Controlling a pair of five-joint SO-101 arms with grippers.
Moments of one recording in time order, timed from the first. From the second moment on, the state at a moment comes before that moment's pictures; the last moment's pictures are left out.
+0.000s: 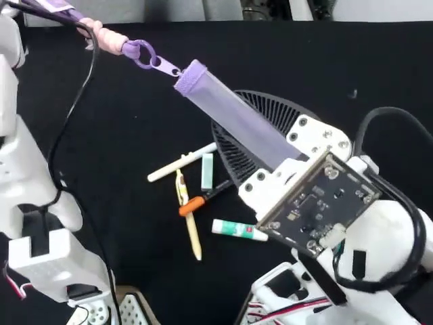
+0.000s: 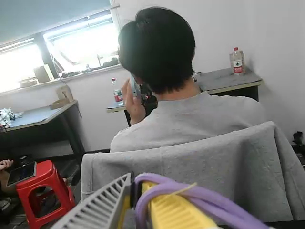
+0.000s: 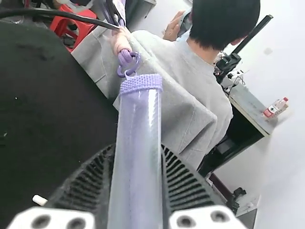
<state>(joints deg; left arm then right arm) -20.9 7.7 -78.1 80.2 -15.4 -30.9 -30.7 -49.5 99.3 32.7</state>
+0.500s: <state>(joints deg) -20.7 25.1 -78.2 80.4 -9.7 -27.8 -29.1 -49.4 99.4 32.7</state>
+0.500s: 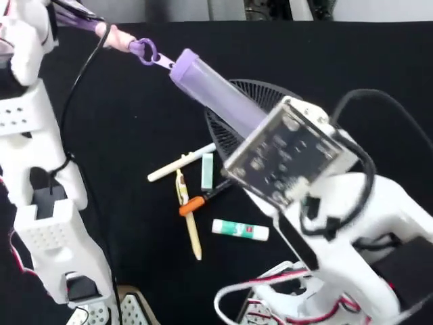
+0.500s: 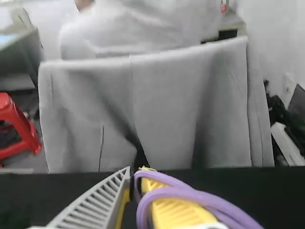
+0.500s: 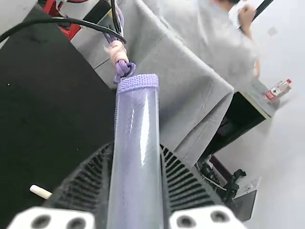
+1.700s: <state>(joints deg) -4.7 54.6 -85.8 99.8 5.8 -25.6 -30.6 -49.5 99.5 31.3</state>
